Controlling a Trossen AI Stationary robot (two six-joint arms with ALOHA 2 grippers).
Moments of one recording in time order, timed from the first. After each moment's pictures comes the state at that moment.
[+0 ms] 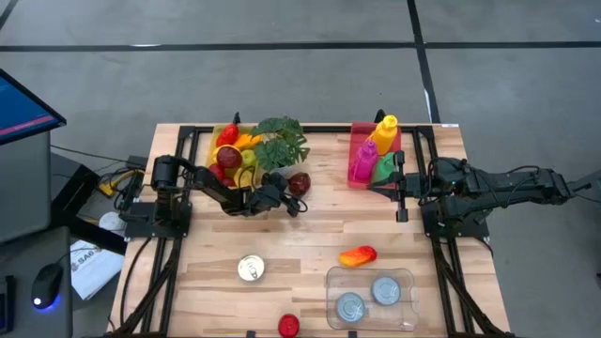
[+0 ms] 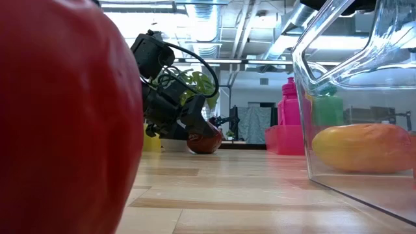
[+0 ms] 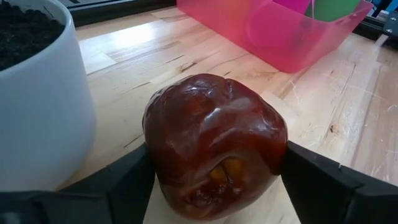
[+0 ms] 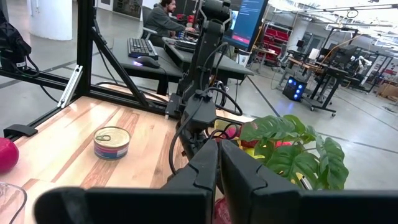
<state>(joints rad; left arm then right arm) 0.06 1.94 0.65 0.82 -0.54 -0.43 0.05 0.60 0.53 0.01 0.05 -0.27</state>
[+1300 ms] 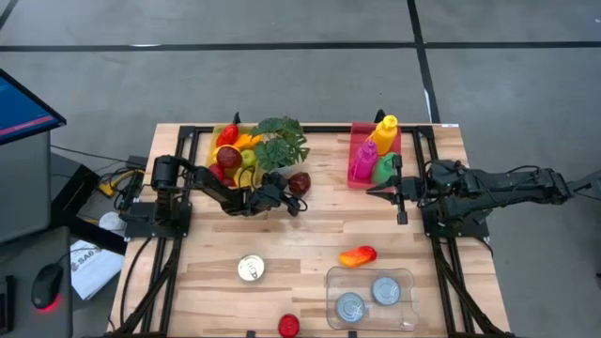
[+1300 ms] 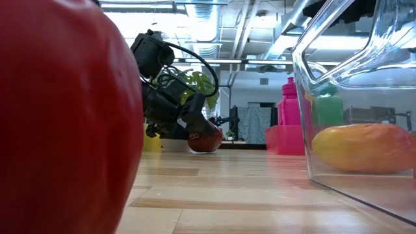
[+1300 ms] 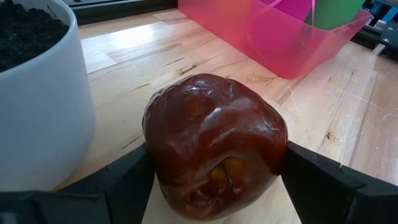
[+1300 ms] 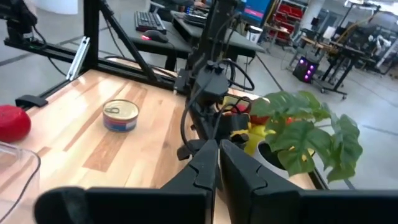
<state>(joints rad) 0.06 1.94 0.65 0.83 -0.54 -0.45 0.05 0.60 0.53 -0.10 0.05 -0.28</state>
